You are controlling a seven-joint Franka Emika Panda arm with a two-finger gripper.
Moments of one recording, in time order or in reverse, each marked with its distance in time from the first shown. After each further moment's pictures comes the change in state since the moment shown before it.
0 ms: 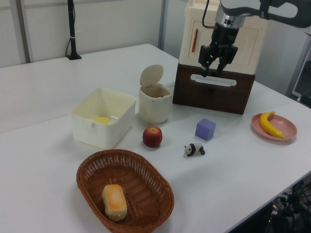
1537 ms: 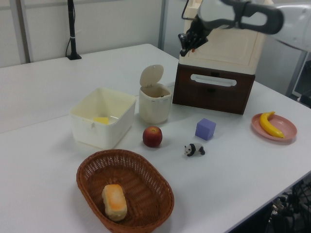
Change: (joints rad) arm -0.005 0.241 -0.002 0.143 0.033 0.544 -0.023
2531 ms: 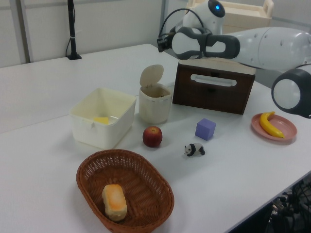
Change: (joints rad) arm 0.022 0.316 0.007 0.162 -0.007 0.508 -0.044
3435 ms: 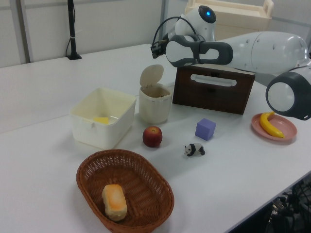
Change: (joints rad) arm 0.023 0.039 0.000 0.013 -0.050 0.001 -0.001
